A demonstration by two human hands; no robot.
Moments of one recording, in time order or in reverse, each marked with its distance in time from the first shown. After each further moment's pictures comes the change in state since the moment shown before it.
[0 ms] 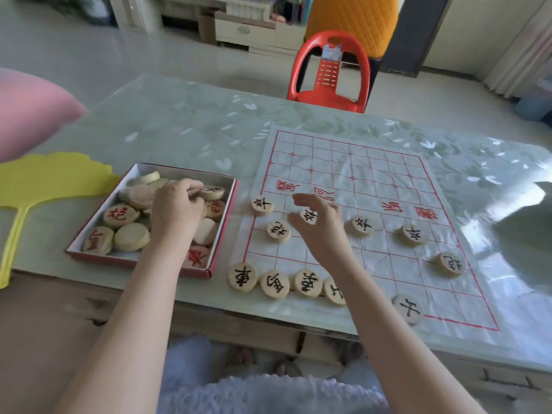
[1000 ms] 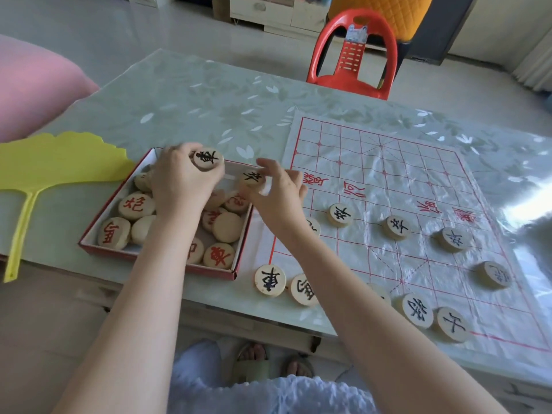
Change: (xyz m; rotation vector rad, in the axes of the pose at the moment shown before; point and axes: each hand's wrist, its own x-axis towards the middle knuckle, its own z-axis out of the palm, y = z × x) left_hand 0.039 -0.020 -0.008 -0.025 0.204 -0.009; right_hand 0.051 -0.048 0.102 -0.018 -0.044 -0.115
